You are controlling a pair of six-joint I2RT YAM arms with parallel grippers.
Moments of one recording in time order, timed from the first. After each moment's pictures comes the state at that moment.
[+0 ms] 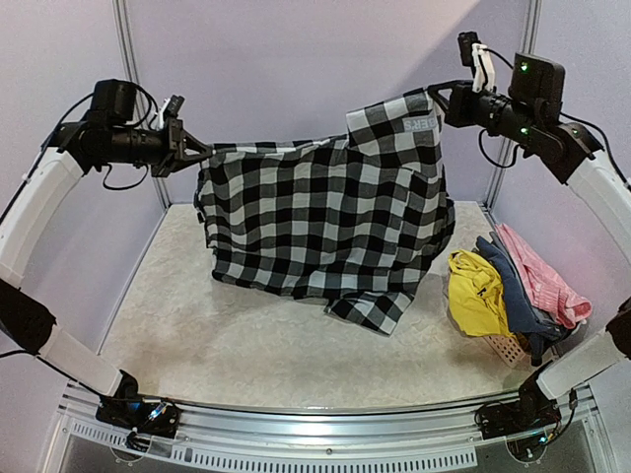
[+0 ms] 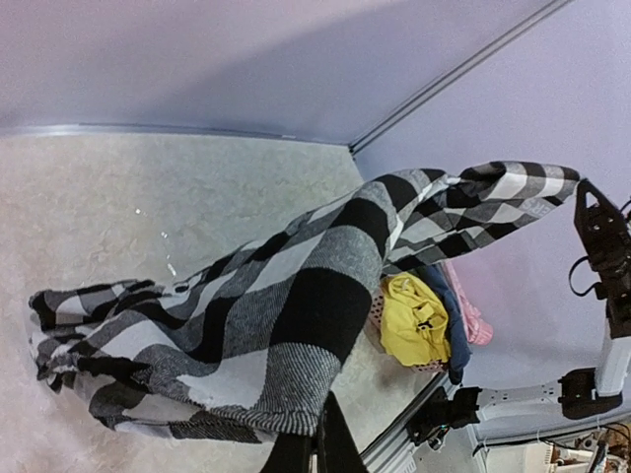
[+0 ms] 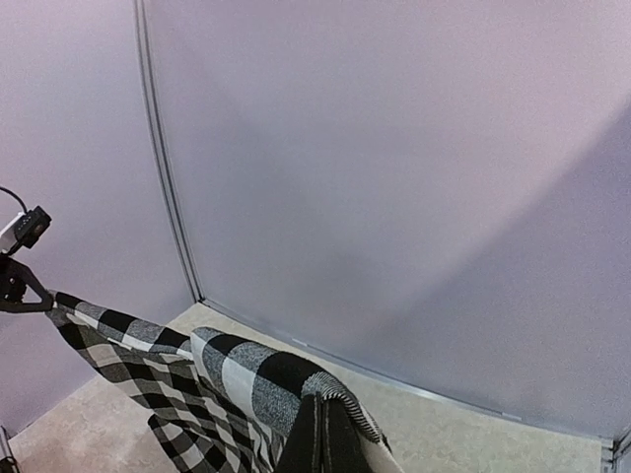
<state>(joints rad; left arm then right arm) -0.24 1.44 1.75 -0.85 0.57 -0.49 0.49 1.41 1.74 -0.34 -0.10 0.10</state>
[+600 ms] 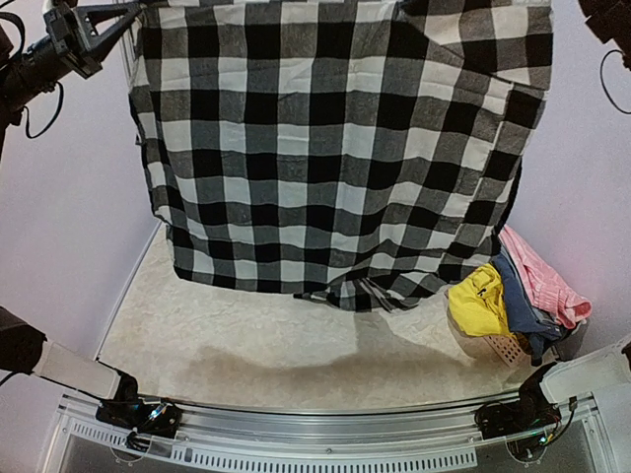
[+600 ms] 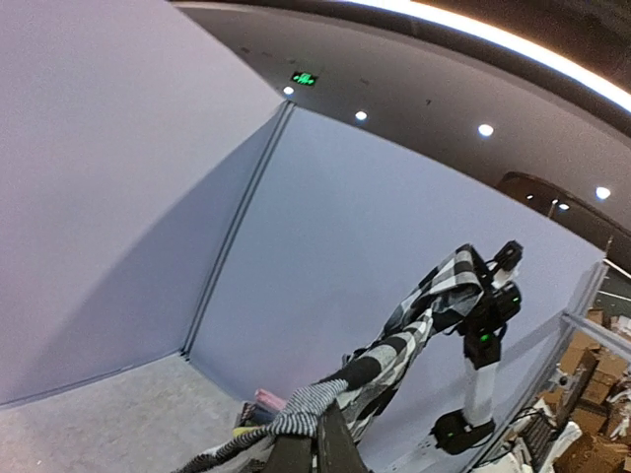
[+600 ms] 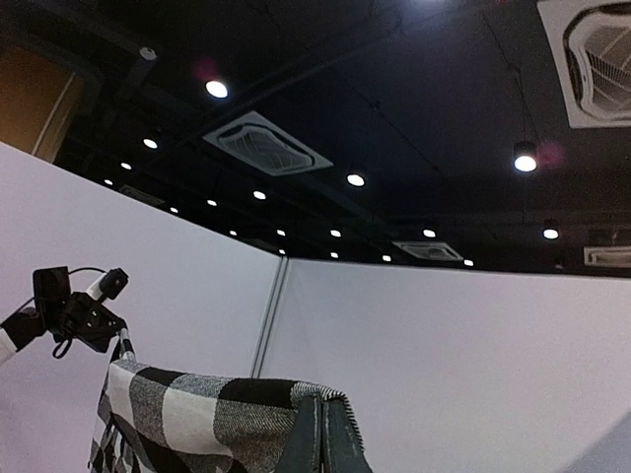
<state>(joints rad) -0.22 1.32 2.19 -0.51 0.76 -0.74 0.49 1.24 2.17 -0.26 -0.33 0.01</state>
